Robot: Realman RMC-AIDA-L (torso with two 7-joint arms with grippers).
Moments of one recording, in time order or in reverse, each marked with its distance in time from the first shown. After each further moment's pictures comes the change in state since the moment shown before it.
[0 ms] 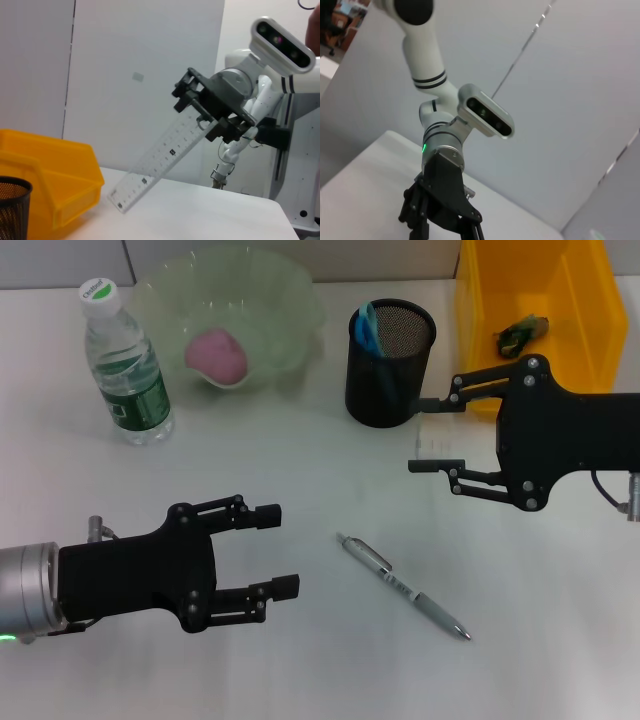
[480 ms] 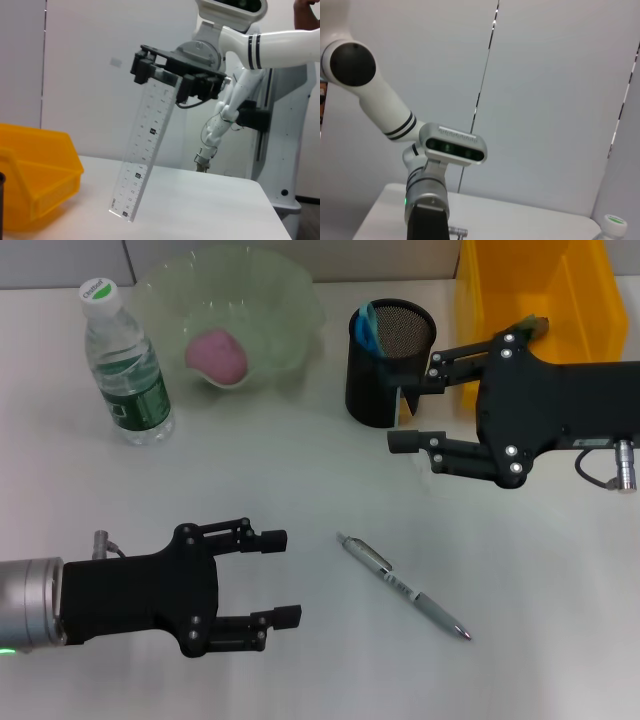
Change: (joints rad) left arm -0.002 0.003 0.020 0.000 0.044 0.009 0.043; right arm 0.076 -0.006 0.009 0.051 0.006 0.002 0.366
